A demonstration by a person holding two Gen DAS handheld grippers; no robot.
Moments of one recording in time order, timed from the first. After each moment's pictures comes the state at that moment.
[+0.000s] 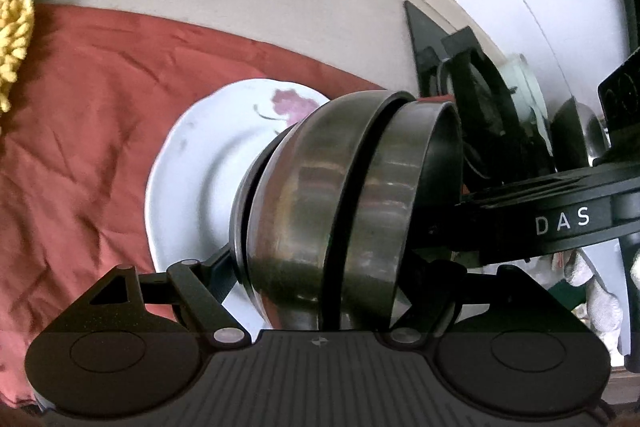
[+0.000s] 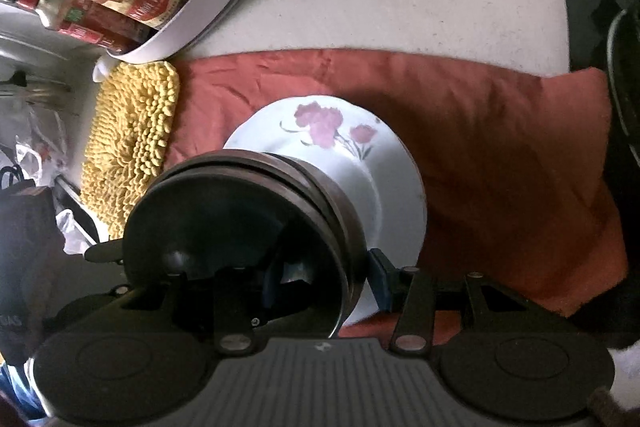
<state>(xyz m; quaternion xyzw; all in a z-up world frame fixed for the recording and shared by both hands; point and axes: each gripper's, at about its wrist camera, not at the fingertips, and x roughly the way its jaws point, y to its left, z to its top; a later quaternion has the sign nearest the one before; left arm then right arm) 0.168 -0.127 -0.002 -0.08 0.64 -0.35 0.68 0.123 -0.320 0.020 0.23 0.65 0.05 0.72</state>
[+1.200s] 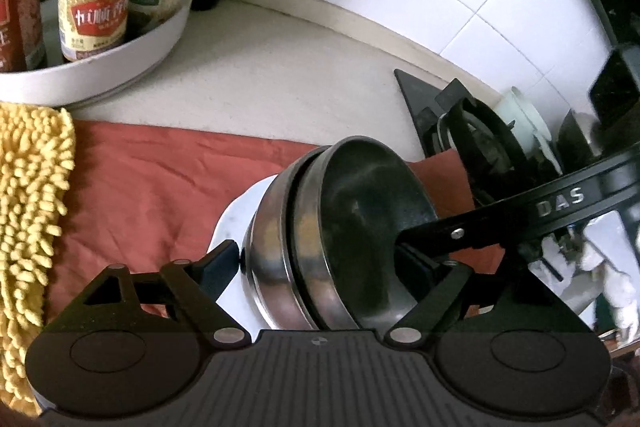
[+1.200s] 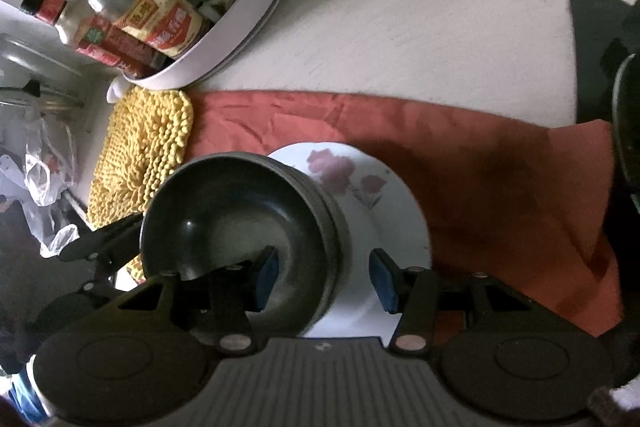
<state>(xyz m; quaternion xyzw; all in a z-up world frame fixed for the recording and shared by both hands) 0.149 -0.106 0.031 -0.03 0.51 -0.35 0.78 0.122 -0.321 0.036 0.22 0.60 0.05 0.76</state>
